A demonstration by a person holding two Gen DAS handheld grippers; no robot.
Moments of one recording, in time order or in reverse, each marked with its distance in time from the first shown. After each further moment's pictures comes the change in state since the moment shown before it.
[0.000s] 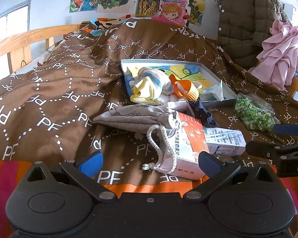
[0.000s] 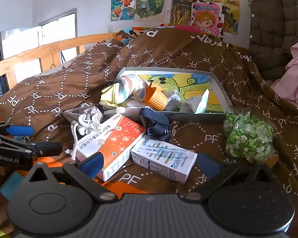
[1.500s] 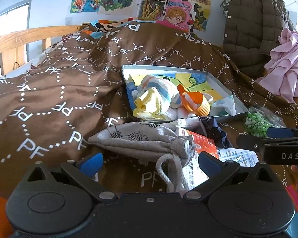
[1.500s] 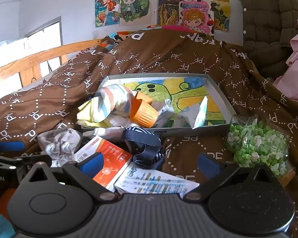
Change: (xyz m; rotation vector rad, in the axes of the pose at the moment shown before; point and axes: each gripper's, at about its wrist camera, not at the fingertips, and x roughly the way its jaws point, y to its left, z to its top) left arm 0.051 0.013 0.026 -0.022 -0.037 -0.014; right arm 0.068 -0.014 0.027 0.077 -0.036 -0.046
